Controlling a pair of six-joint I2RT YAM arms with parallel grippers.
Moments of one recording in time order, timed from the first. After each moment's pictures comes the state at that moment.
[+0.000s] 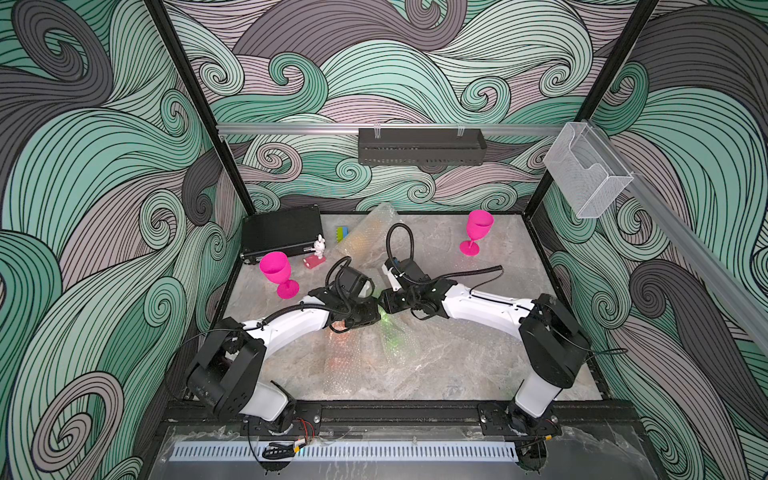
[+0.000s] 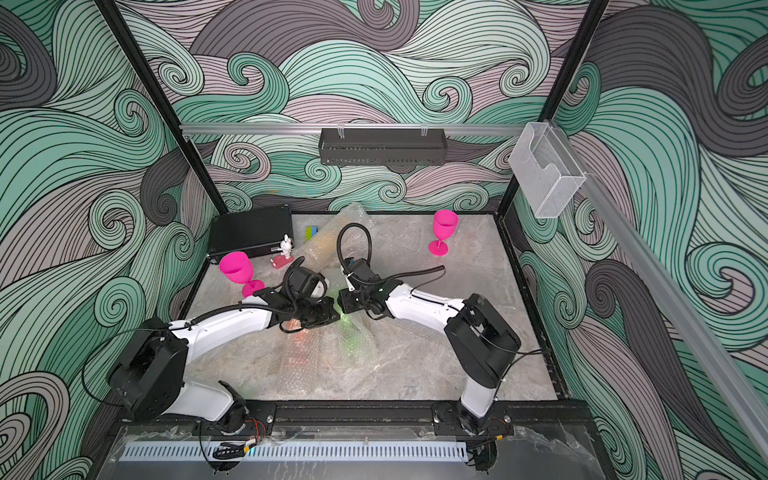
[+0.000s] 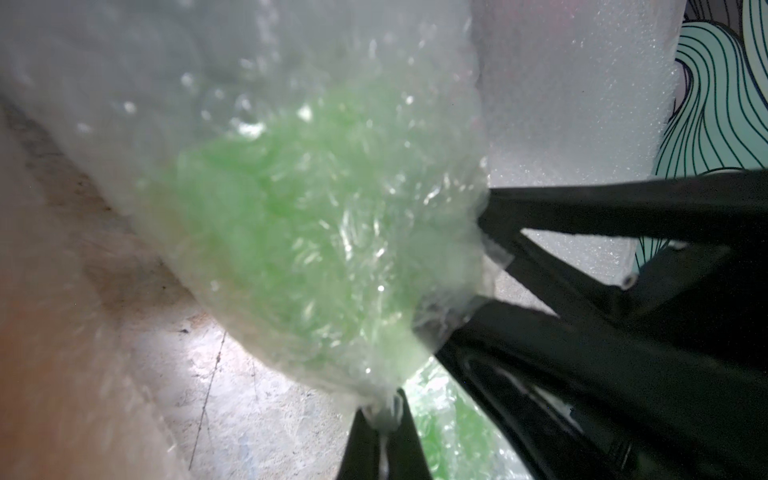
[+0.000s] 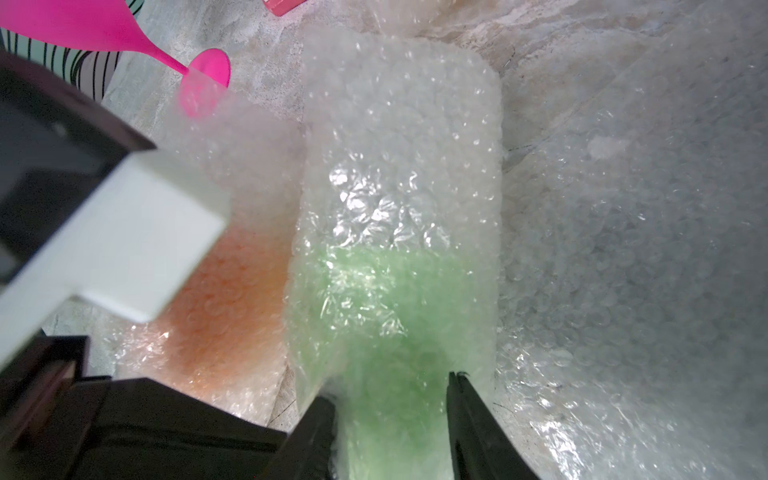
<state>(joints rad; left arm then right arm) -0.61 1.45 0.82 -0.38 0.33 -0.74 0.82 1.74 1.12 -0.24 -0.10 0.45</state>
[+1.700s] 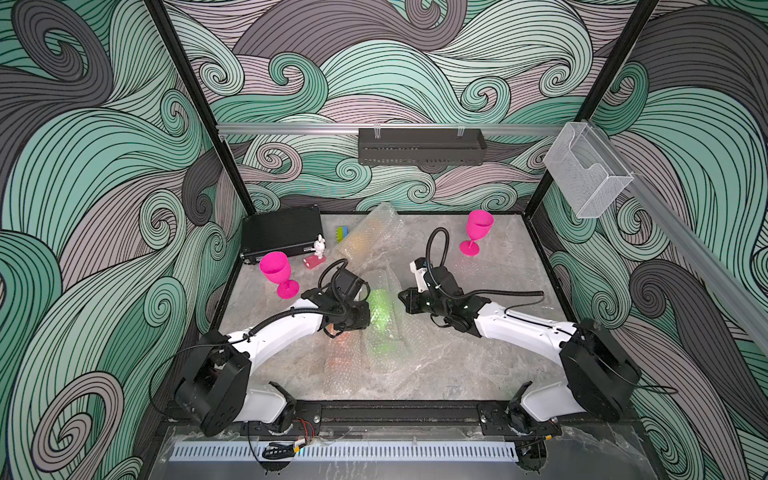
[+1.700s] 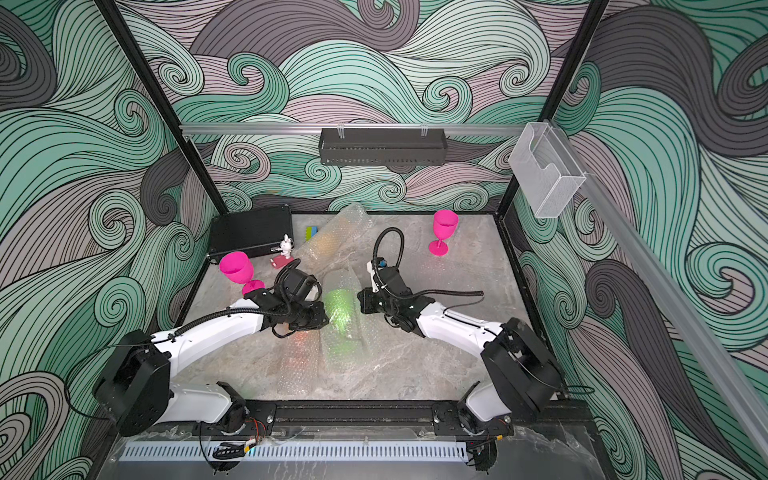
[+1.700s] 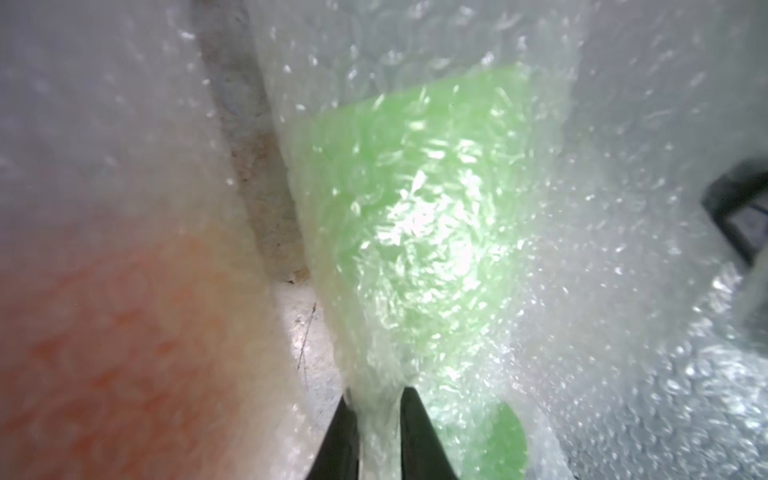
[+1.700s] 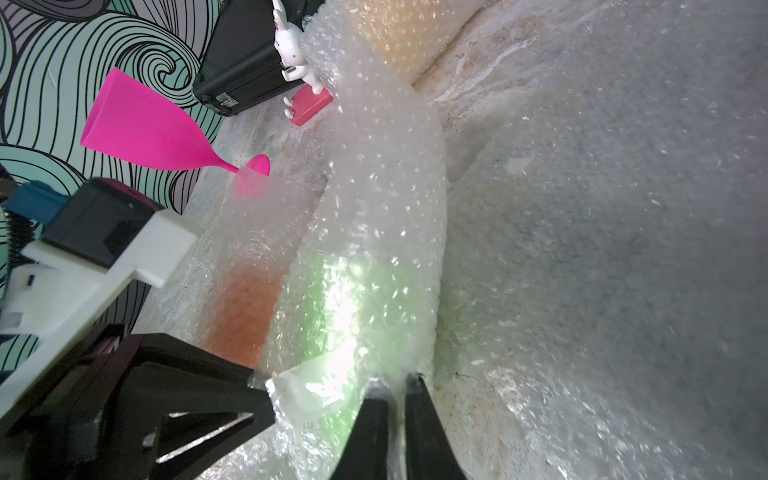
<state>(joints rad) -0.61 1.36 0.84 -0.60 0.16 -0.65 0.75 1.46 0.78 0.03 -0.11 0.58</state>
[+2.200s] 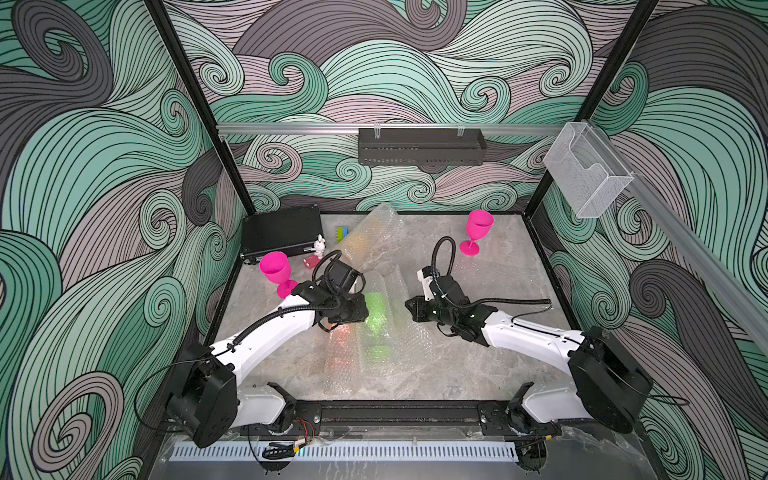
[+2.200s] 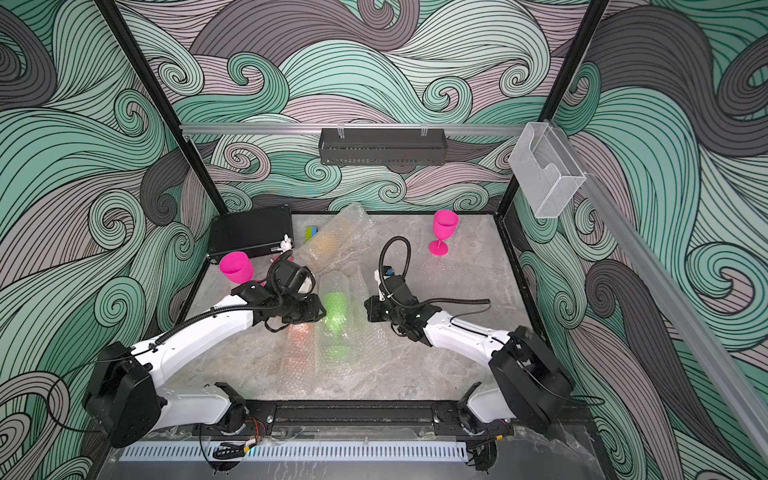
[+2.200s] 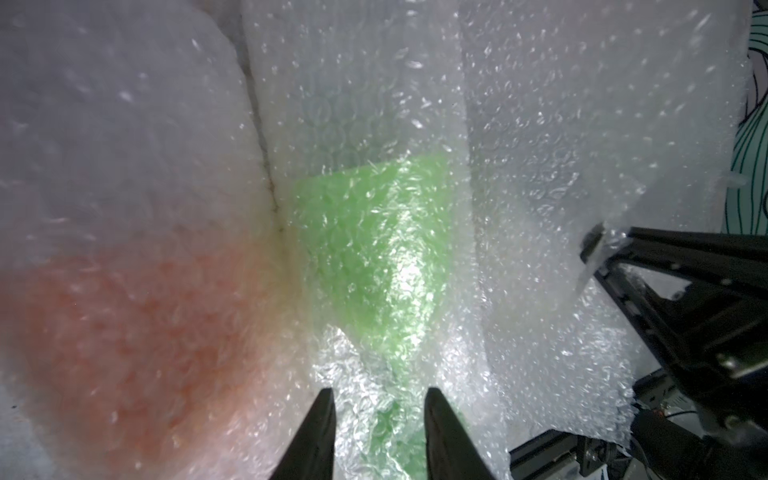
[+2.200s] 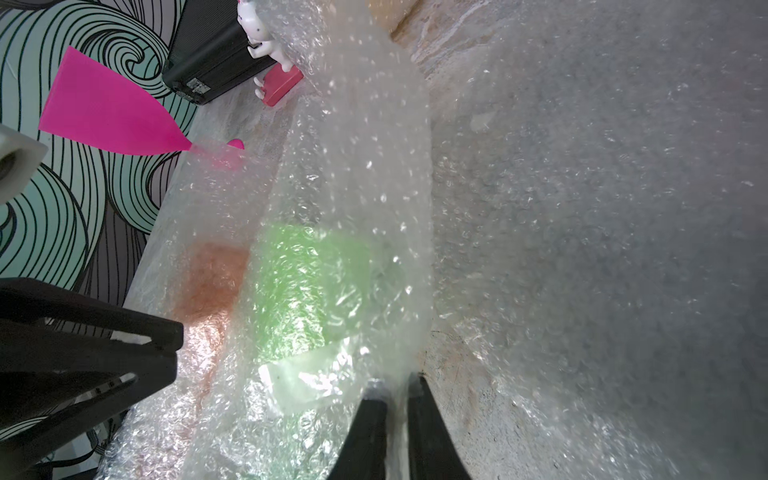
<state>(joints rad) -0.59 1.31 0.92 -0.69 0.18 -0.63 0.75 1.41 0.70 0.03 -0.09 0.61</state>
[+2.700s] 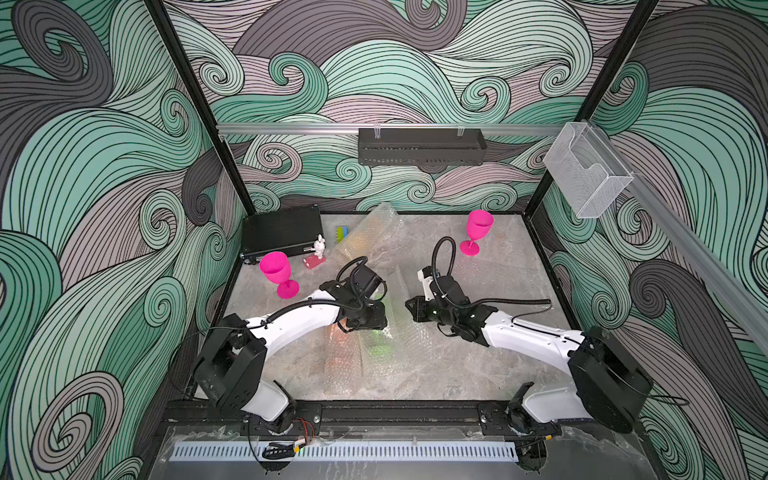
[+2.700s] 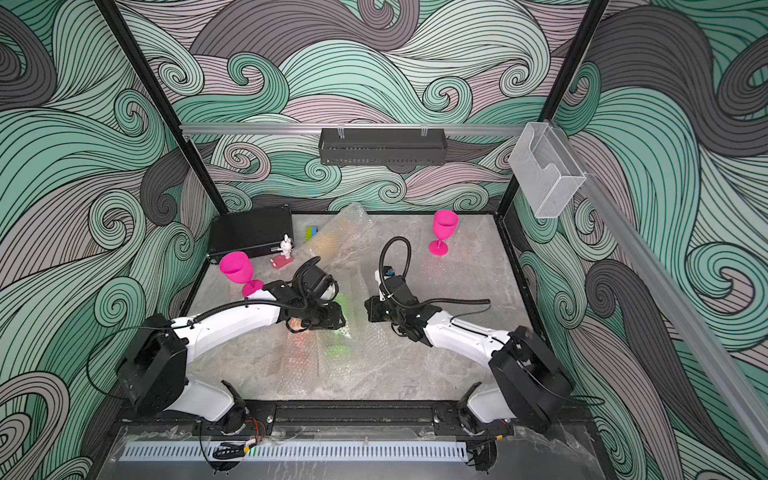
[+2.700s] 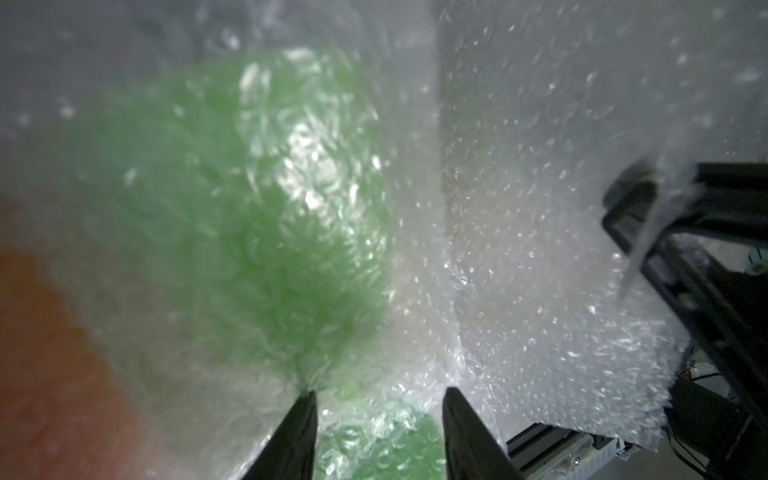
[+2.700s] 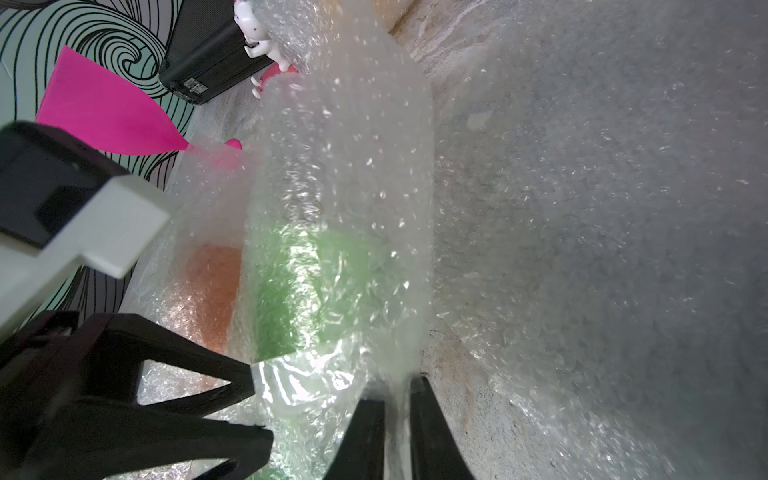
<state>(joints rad) -0.70 1.50 0.97 -0.65 0.20 -0.64 0.74 1.41 0.69 0.03 -0.09 0.61</state>
